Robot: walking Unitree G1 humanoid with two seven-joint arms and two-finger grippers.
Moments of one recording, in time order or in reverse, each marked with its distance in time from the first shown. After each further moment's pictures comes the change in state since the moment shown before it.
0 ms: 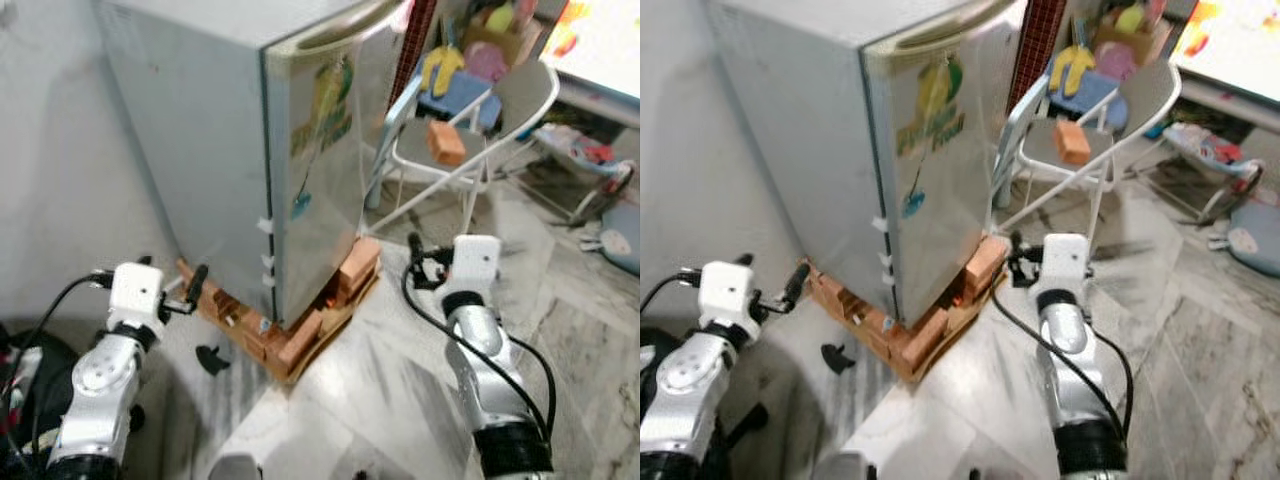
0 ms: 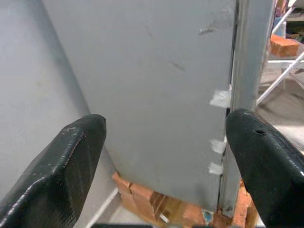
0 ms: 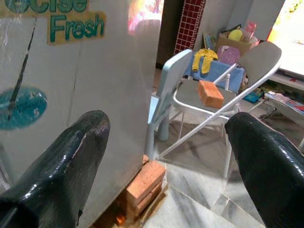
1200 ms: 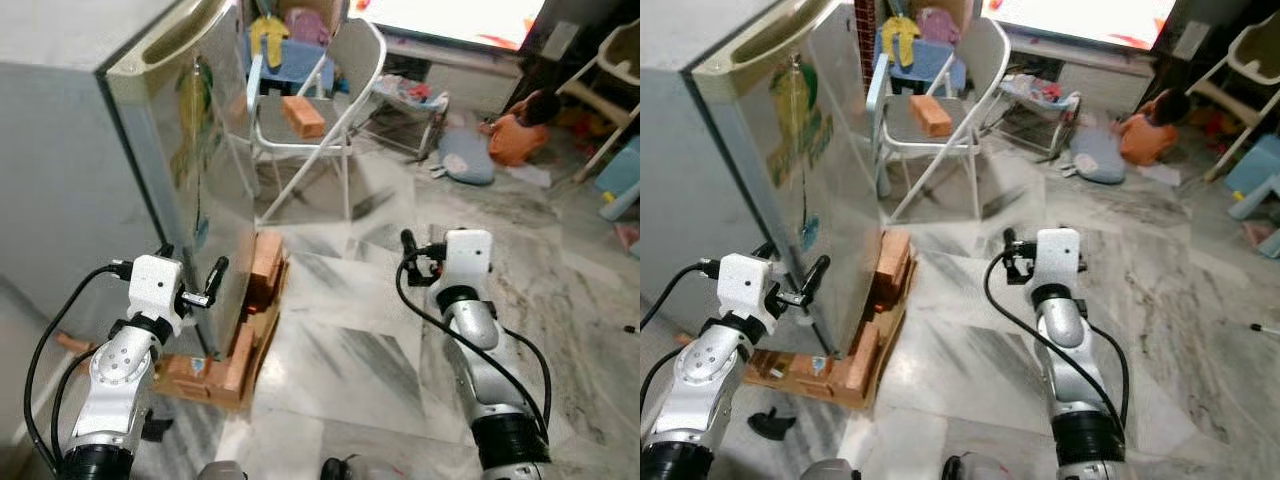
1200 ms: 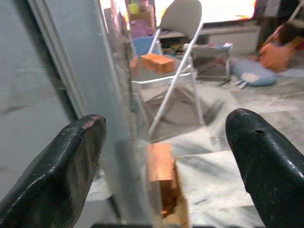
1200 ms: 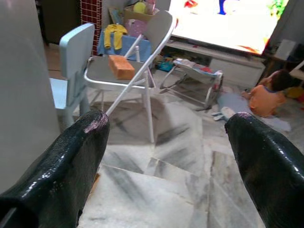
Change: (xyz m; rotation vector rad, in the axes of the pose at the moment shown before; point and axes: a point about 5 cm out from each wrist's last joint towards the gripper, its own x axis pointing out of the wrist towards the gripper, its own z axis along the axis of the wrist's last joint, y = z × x) left arm 0.021 -0.009 0.010 -0.004 -0.038 -0.023; right arm 0.004 0.006 -0.002 -0.013 0.012 0.041
